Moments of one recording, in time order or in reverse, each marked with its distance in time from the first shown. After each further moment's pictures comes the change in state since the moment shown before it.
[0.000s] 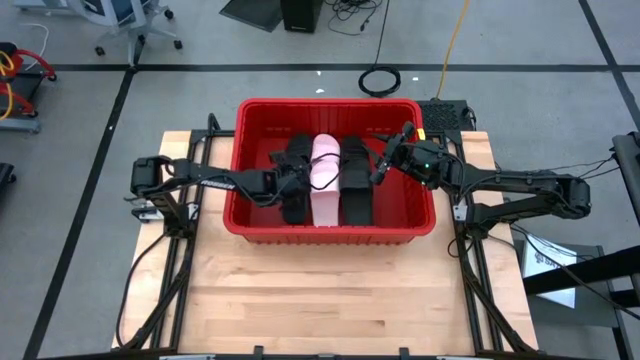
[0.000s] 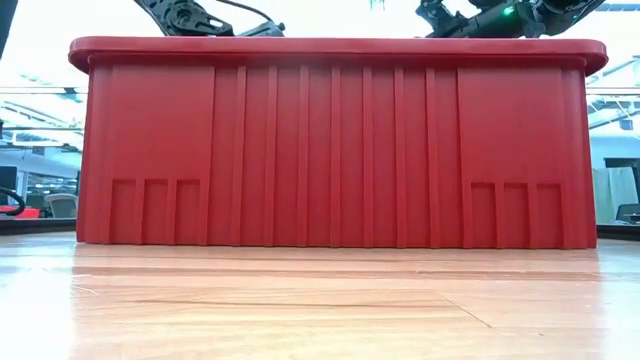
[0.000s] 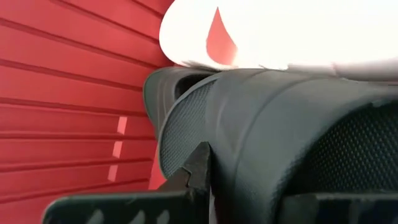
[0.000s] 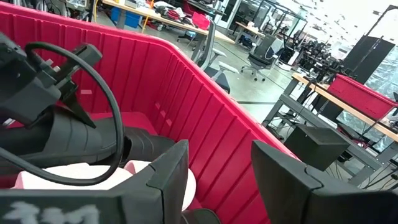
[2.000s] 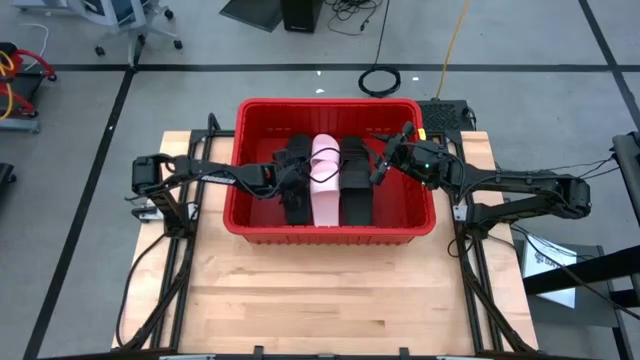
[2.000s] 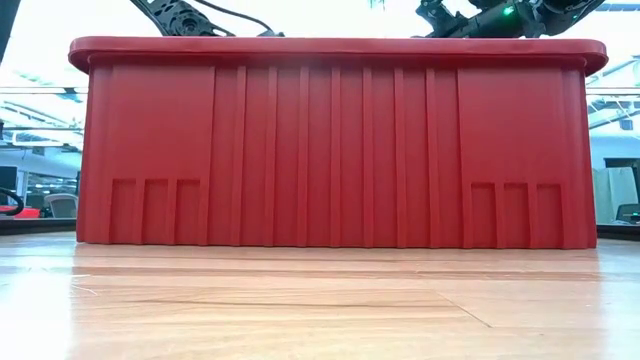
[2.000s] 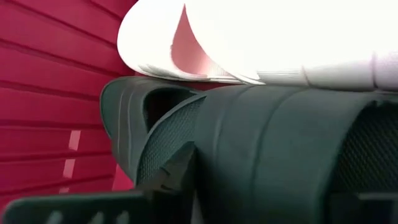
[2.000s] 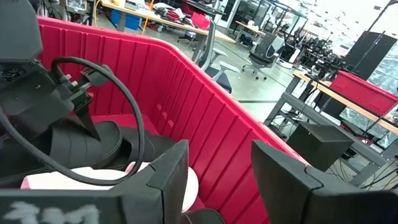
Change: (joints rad) left arm 0.054 0.002 0.000 0.017 0.219 0.019; right arm 0.000 0.000 0.000 0.000 -0.001 0.026
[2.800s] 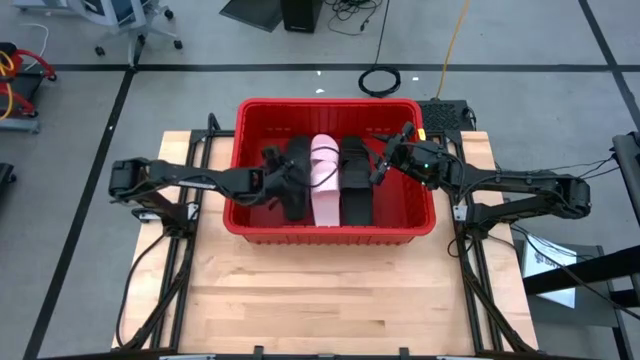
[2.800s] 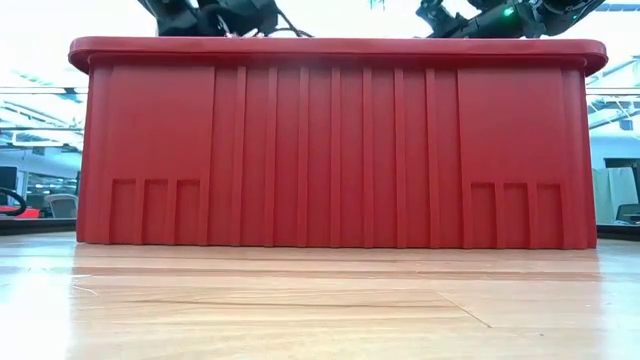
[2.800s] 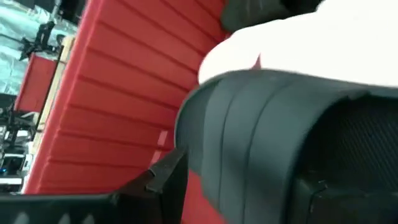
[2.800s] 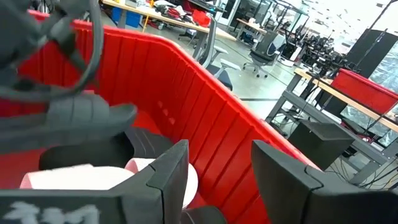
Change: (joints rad) left arm -0.105 -0.169 0.001 -0.045 -0.257 -0.021; right arm 0.000 0.000 0.000 -0.011 0.000 0.004
